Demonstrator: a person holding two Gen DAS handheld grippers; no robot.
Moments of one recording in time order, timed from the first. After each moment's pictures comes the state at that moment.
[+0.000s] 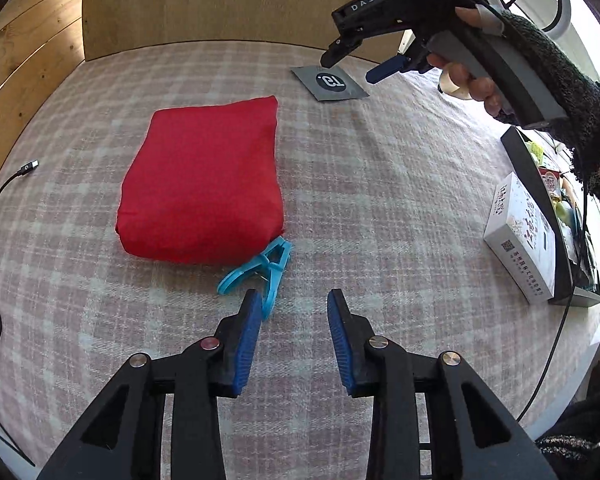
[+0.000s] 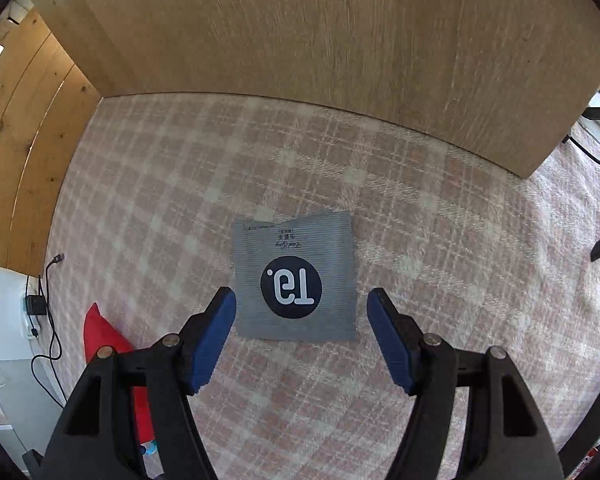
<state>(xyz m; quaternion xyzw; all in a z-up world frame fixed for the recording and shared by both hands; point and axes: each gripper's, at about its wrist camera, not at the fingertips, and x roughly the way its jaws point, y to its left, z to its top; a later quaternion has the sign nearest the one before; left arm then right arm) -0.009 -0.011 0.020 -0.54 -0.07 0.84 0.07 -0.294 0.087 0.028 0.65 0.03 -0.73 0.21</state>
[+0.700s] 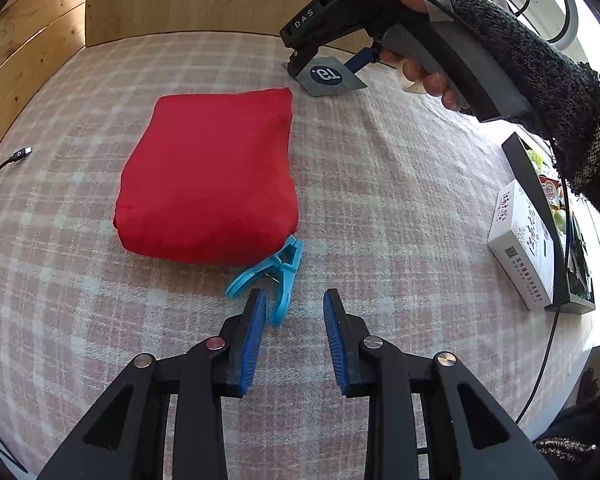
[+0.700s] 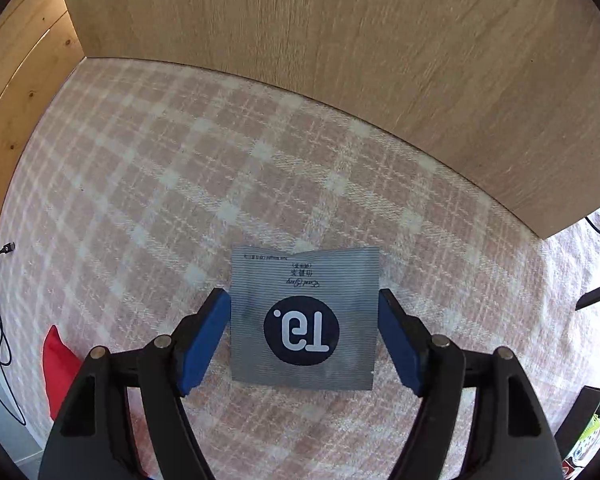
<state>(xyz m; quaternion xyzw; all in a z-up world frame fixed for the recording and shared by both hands) -0.014 -0.021 0.008 -0.54 -0.09 0.83 0.08 -0.287 0.016 0.013 0.62 0.14 -0.75 0.17</state>
